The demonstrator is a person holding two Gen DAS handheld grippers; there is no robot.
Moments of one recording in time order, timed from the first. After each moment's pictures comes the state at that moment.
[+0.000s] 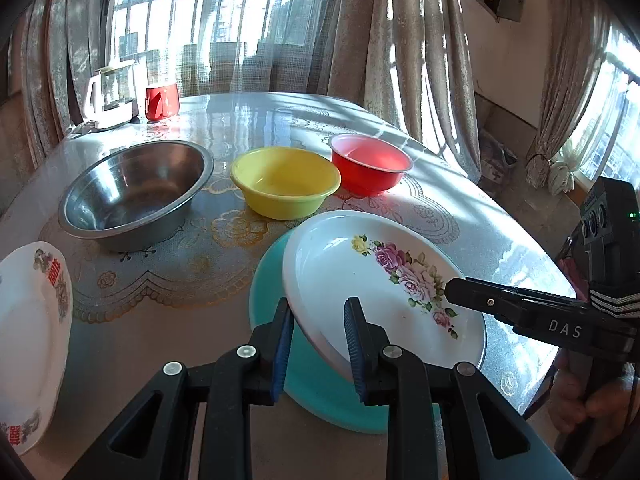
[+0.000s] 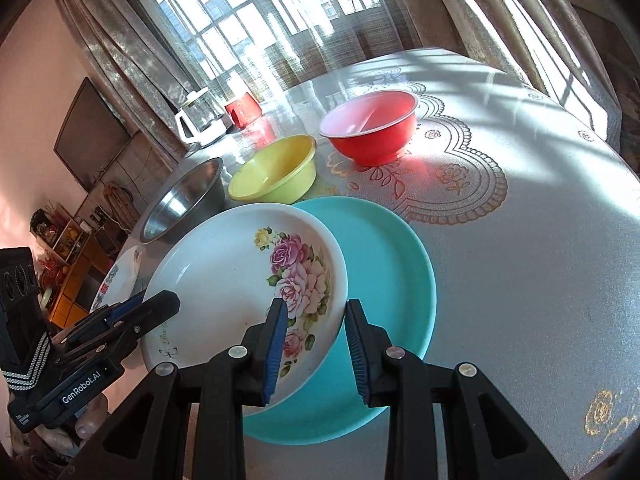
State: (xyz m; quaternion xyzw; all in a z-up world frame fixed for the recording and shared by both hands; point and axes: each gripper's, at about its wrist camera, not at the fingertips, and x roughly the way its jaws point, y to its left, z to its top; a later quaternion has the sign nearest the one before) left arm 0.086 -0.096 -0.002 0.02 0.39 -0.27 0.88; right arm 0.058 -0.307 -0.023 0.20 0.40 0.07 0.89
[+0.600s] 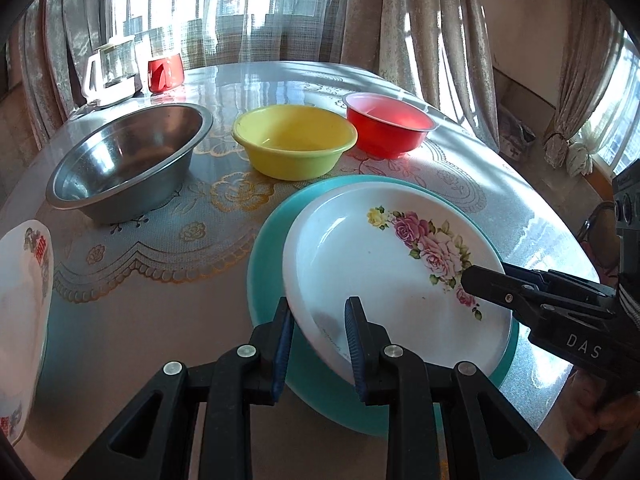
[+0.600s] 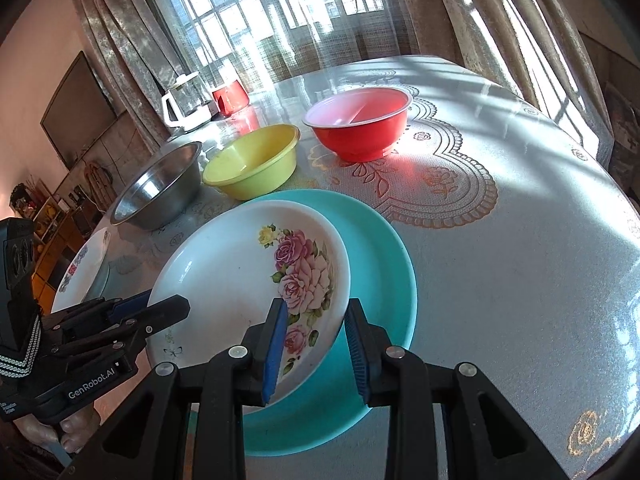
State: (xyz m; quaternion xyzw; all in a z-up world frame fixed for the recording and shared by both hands) left arm 0.093 -0.107 -0.029 0.04 0.43 -0.24 0.87; right arm 0.061 -0.296 -0.036 0.14 0.41 0.05 0.90
